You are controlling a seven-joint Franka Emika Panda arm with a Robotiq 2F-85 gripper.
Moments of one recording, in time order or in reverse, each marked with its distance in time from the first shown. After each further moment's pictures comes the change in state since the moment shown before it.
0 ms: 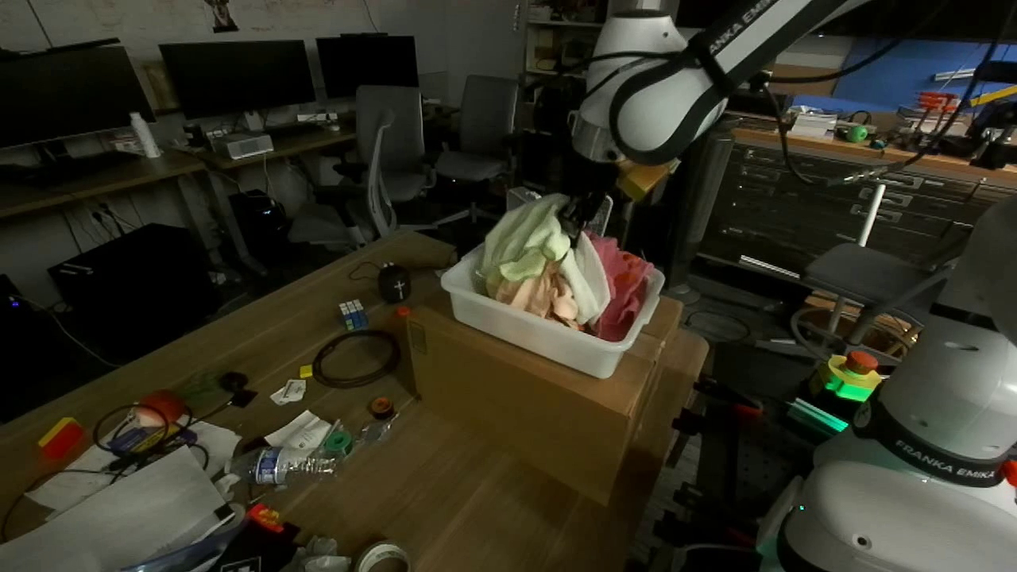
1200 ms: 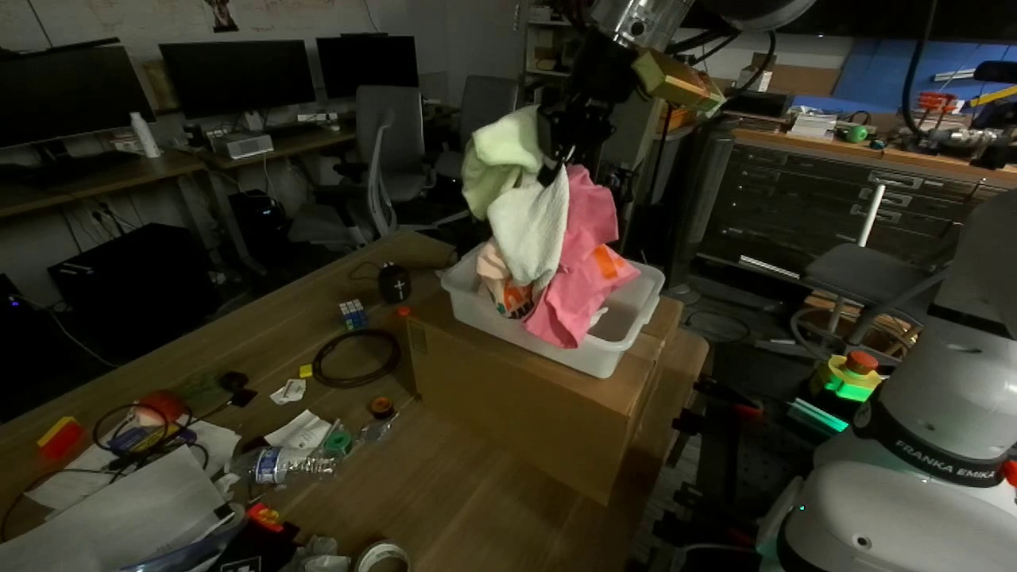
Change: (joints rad) arm 0.117 -0.394 0.142 -0.035 0.288 -0.181 0.283
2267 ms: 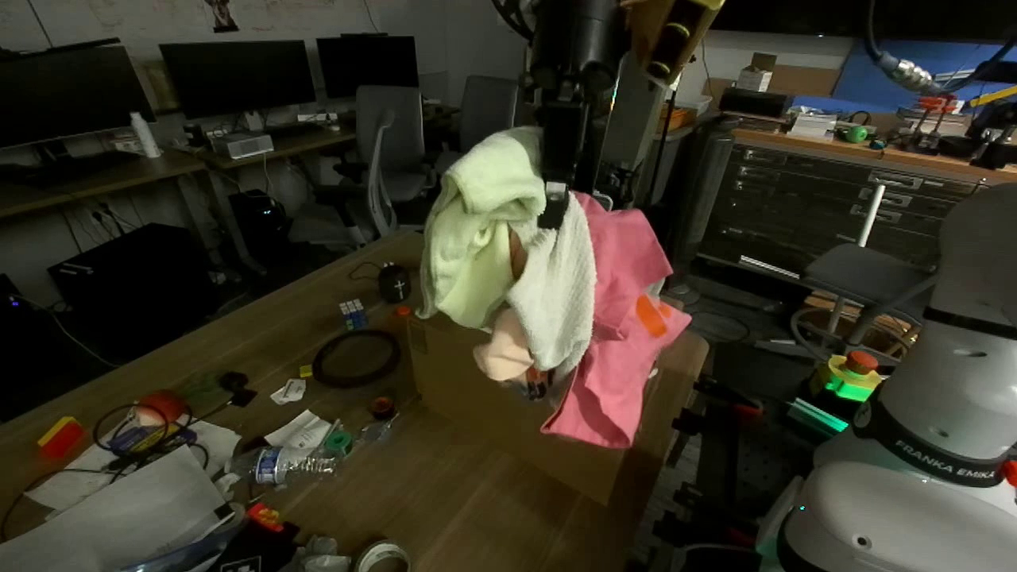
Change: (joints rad) arm 0.193 0.149 -0.027 0.286 0.350 -0.593 -0.555
